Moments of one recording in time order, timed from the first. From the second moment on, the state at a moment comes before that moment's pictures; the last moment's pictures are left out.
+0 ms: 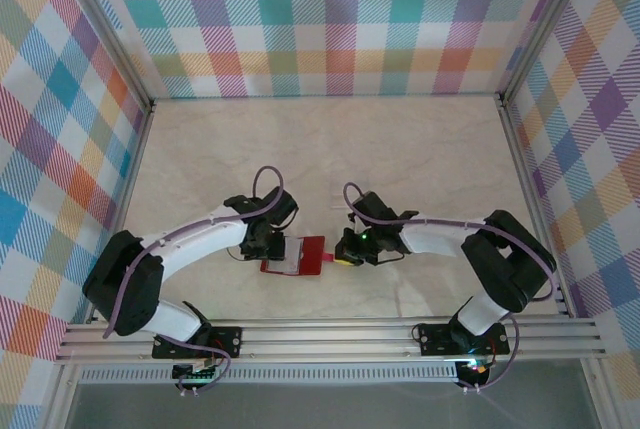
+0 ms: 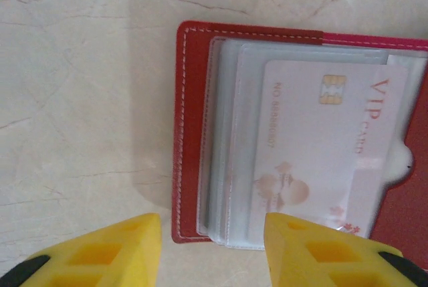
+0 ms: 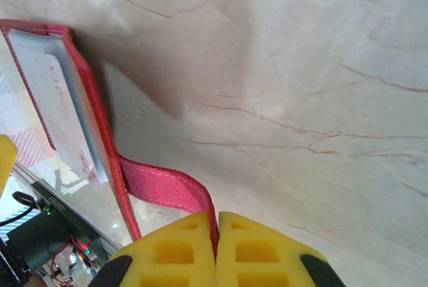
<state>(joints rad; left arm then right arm) -0.69 1.44 0.89 -0.89 -0.08 -0.66 0.76 1.58 0.74 -0.22 -0.49 0.96</state>
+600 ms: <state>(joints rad) -0.56 1.33 0.80 -0.79 0.02 -0.65 0.82 1.56 0.96 -0.35 -0.50 0.88</state>
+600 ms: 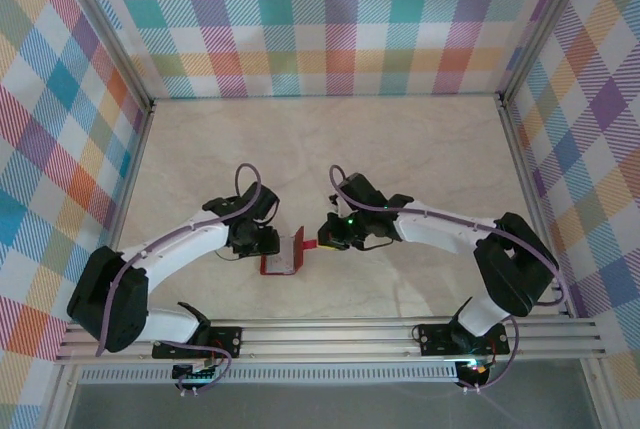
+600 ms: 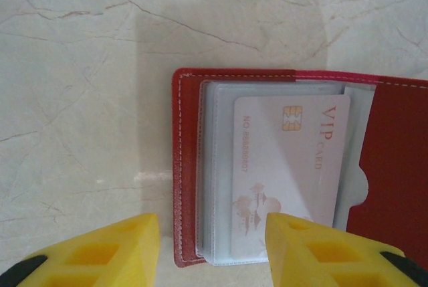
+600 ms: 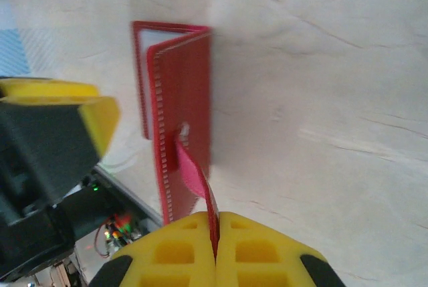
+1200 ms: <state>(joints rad) -0.48 1.11 0.70 -0.80 0.10 -0.66 0.88 1.50 0.98 -0.41 -0.38 0.87</state>
